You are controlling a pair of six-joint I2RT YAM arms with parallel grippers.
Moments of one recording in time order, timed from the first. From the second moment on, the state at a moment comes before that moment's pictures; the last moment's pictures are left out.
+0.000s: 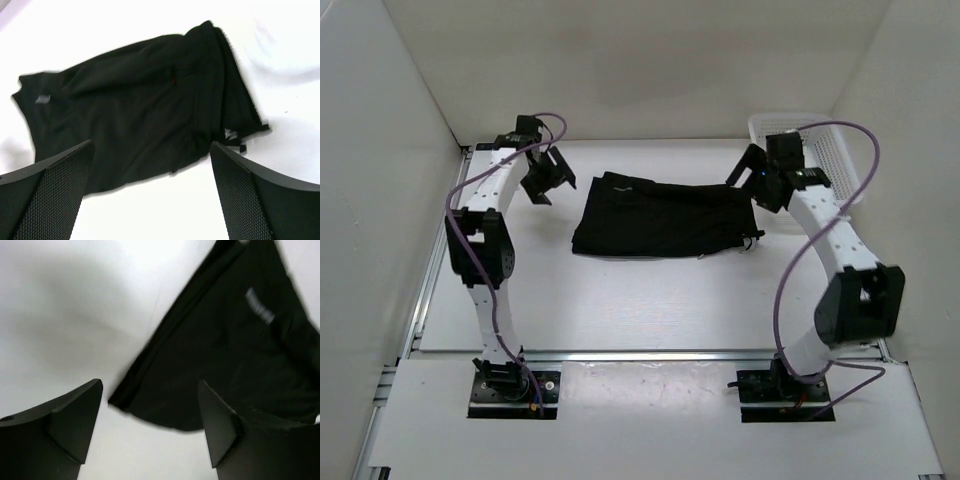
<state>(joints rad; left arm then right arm) -0.09 2.14 1.99 -0.95 0.10 -0.63 0.16 1.62 1.45 -0.64 0.05 0.65</state>
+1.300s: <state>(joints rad) -0.08 1.94 1.42 -0.81 0.02 -0.59 0.13 1.68 0.90 -0.21 -0.31 0.92</state>
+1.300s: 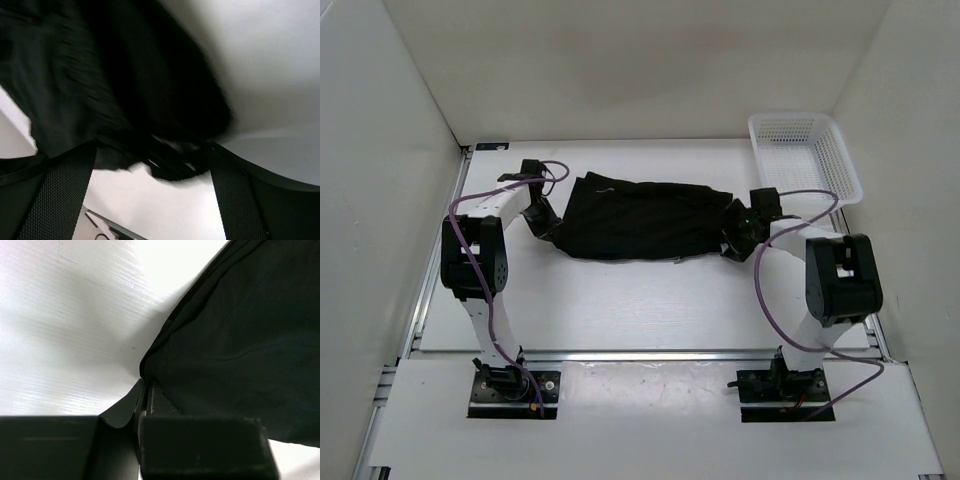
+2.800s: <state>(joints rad) -0.04 1.42 1.08 -0.87 0.09 -0.63 0.21 1.02 0.60 -0.56 -0.08 0.82</state>
